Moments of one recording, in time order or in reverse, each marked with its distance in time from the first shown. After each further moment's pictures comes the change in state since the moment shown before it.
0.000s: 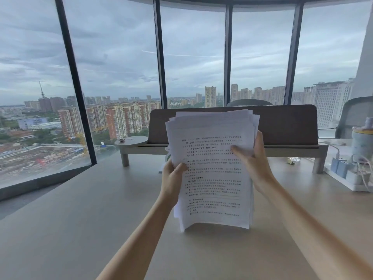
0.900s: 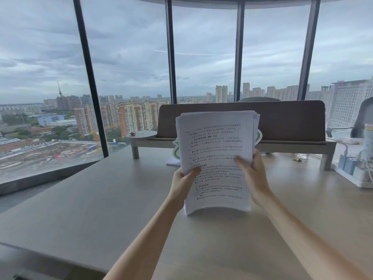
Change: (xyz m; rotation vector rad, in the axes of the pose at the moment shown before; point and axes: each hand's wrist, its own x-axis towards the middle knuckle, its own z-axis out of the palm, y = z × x) left_hand -0.033 -0.035 -0.003 0.113 -0.041 -0.139; right_hand -0.039 0.047 0.001 0.072 0.026 0.143
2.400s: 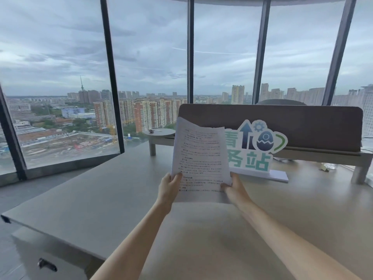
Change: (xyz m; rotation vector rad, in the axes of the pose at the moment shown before) left_hand 0.013 -0.016 -0.094 0.253 0.281 -0.119; right_hand 0.007 0.069 0.091 -0.297 -0.262 0.257
